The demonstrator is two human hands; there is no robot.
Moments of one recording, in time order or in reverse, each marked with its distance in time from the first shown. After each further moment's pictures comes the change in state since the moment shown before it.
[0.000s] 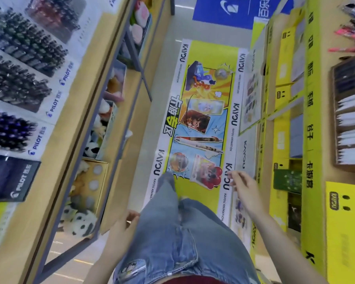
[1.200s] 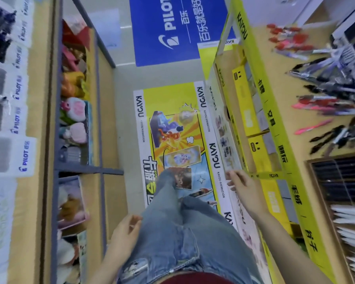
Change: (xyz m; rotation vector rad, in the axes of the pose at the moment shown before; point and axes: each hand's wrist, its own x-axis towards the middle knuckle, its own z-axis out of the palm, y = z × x) left_hand 0.333 0.397 0.002 0.283 -0.195 0.194; right_hand 0.357 -0.218 -0.094 0.158 0.227 0.105
